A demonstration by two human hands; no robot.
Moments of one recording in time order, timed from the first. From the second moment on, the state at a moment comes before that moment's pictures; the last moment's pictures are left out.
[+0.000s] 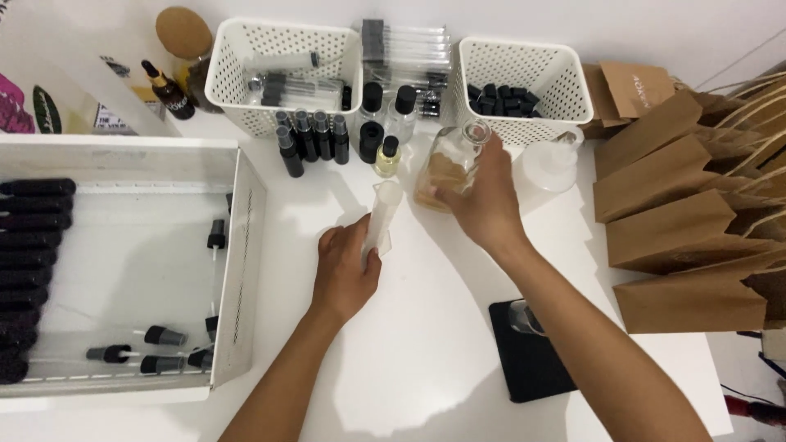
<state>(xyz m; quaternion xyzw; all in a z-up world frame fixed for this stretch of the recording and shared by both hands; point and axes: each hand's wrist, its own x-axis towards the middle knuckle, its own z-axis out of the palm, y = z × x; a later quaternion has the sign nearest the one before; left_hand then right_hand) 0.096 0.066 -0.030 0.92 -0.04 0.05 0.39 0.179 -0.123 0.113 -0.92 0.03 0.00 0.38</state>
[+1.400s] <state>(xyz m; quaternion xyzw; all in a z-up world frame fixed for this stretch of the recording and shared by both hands) 0.099 0.062 -0.032 0.92 -0.09 0.15 0.34 0.144 -0.194 0.179 -0.96 -0.20 0.05 0.18</state>
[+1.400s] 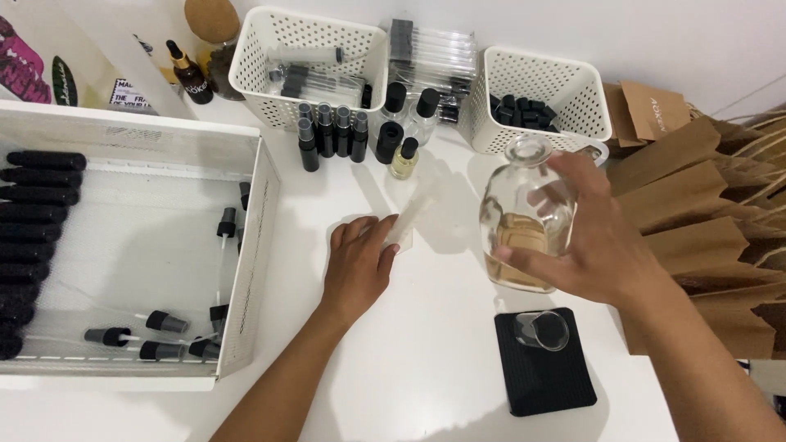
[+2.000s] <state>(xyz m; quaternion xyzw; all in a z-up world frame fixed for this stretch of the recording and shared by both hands) 0.100 0.061 -0.035 0.92 -0.08 0.13 0.35 0.155 -0.177 0.208 -0.93 -0.34 0.09 0.02</state>
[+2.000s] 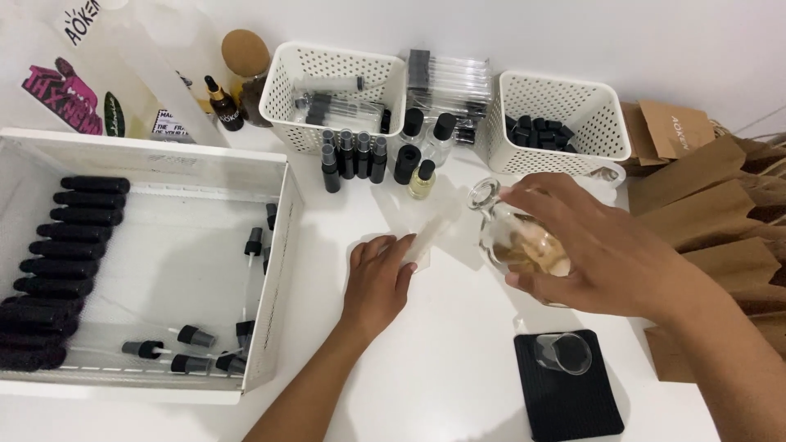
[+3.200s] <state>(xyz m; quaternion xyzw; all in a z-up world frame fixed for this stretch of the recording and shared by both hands) 0.099 0.062 -0.032 0.92 -0.10 0.17 0.35 0.166 -0.163 0.230 -0.91 -0.36 0.15 -0.12</state>
